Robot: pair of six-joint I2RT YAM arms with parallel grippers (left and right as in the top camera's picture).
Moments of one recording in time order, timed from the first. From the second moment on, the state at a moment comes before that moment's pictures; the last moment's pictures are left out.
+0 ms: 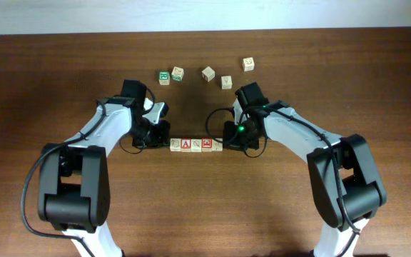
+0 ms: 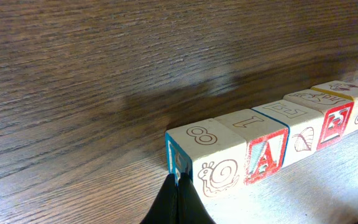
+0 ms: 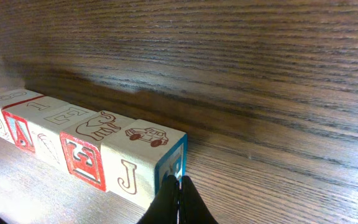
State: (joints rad) left arm -0.12 1.95 1.25 -0.80 0.43 -0.05; right arm 0.39 1.98 1.25 -0.61 -0.44 0.46
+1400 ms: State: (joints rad) left arm -0.13 1.94 1.26 -0.78 0.30 -0.05; right arm 0.45 1.94 1.24 -0.58 -0.48 0.36
